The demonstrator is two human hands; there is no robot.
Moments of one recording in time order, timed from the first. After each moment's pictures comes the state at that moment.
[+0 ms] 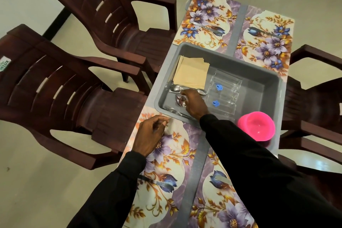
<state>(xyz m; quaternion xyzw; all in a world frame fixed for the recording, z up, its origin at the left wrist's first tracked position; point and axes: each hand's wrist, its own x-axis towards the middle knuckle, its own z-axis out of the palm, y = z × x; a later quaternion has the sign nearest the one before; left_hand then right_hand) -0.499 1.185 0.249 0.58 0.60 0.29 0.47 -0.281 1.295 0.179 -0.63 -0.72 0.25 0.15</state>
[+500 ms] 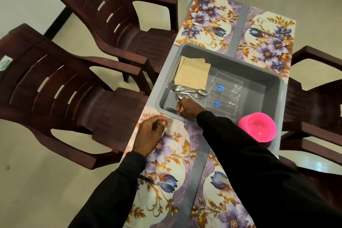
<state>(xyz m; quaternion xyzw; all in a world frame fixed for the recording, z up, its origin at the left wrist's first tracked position) -0.503 1.185 0.242 0.55 0.62 0.30 0.48 -0.298 1.302 0.182 -0.59 -0.71 0.38 -0.06</state>
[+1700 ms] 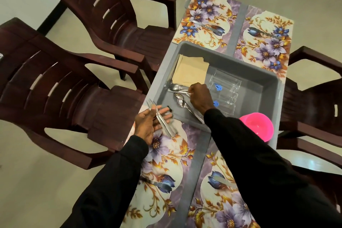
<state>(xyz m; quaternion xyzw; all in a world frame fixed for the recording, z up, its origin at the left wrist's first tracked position) -0.483 1.219 0.250 0.08 0.55 0.44 0.70 -0.269 1.315 0.201 -0.72 -0.64 0.24 0.11</state>
